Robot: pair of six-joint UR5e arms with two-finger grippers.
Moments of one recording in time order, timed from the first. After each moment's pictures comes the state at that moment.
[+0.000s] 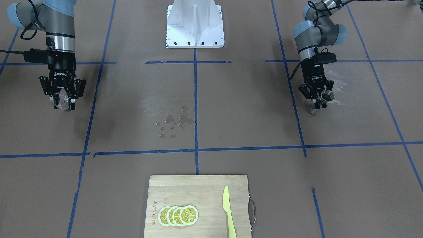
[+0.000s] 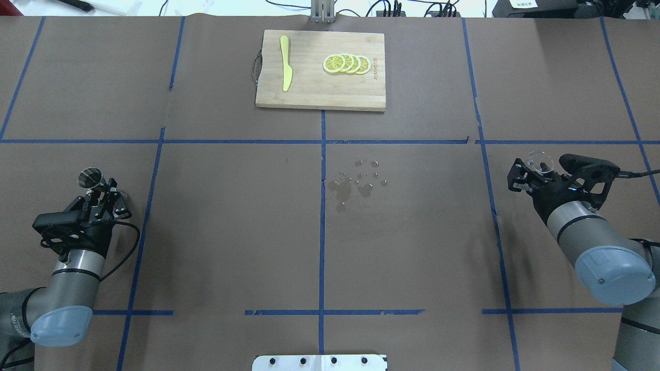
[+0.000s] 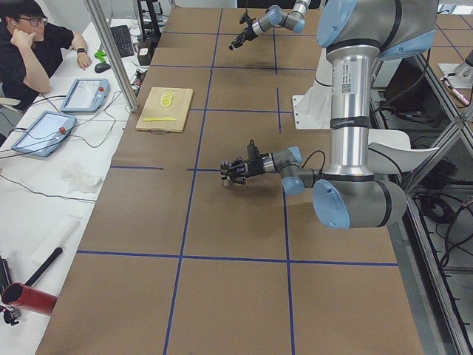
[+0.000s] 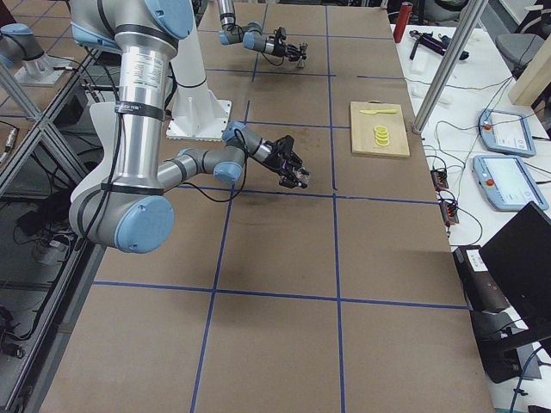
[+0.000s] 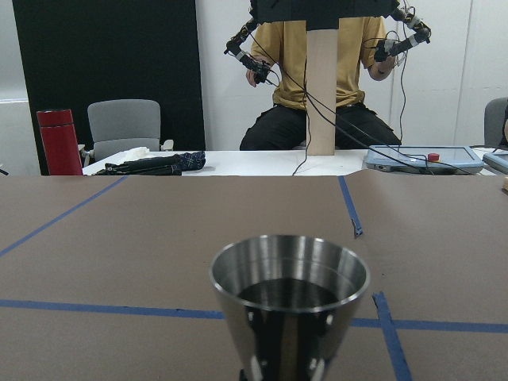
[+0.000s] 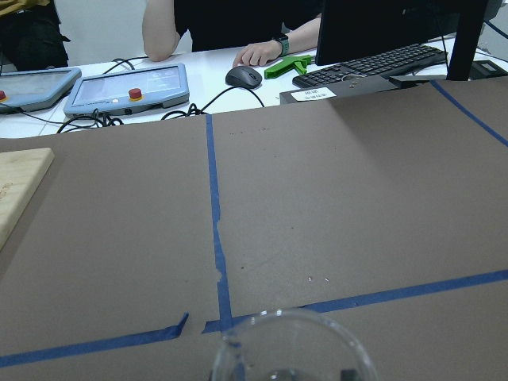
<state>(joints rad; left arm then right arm) -0.21 -1.50 -1.64 -2.37 -0.44 -1.52 0.40 -1.74 1.98 -0.93 0.92 1.45</state>
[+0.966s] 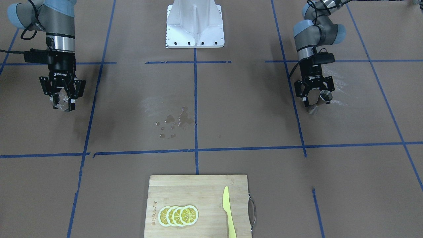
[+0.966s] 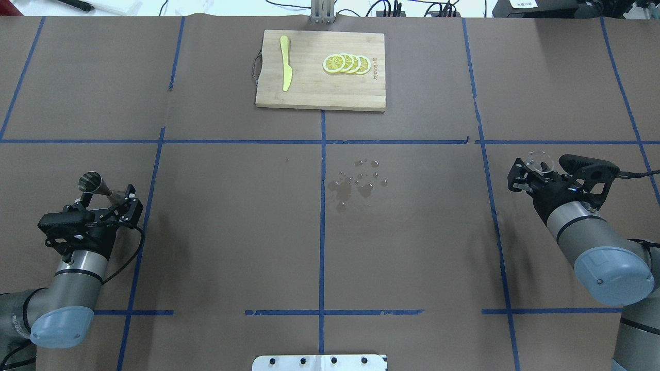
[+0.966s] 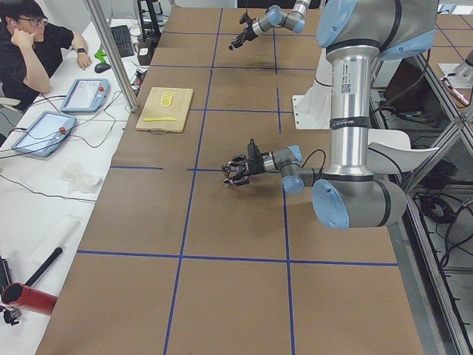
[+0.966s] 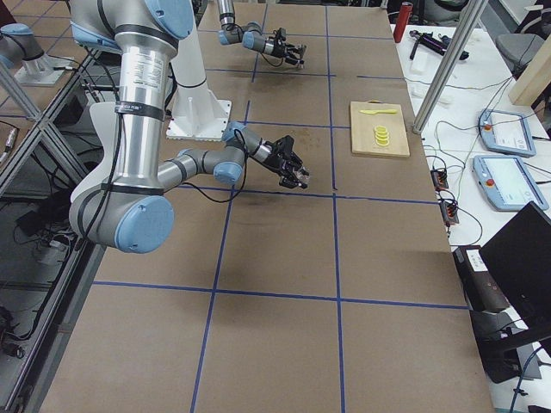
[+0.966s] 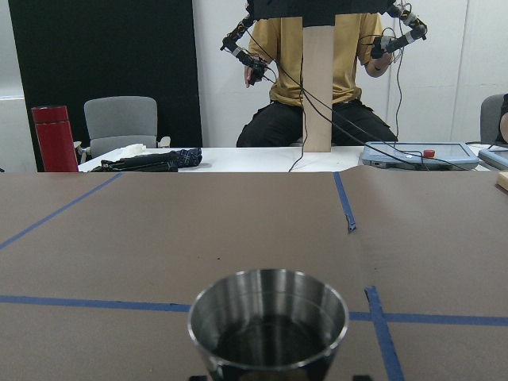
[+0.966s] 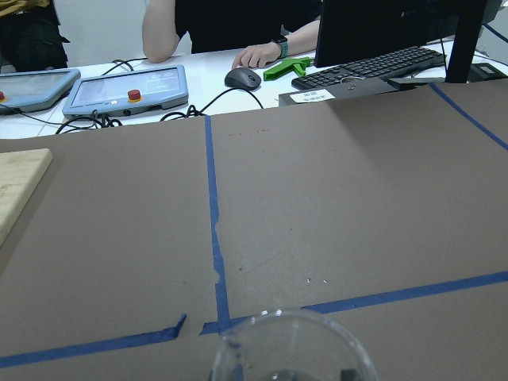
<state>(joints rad) -0.21 -1.50 -1.66 -2.38 -0.50 -1.48 0.39 -1.74 1.98 -0.93 0.91 1.45</state>
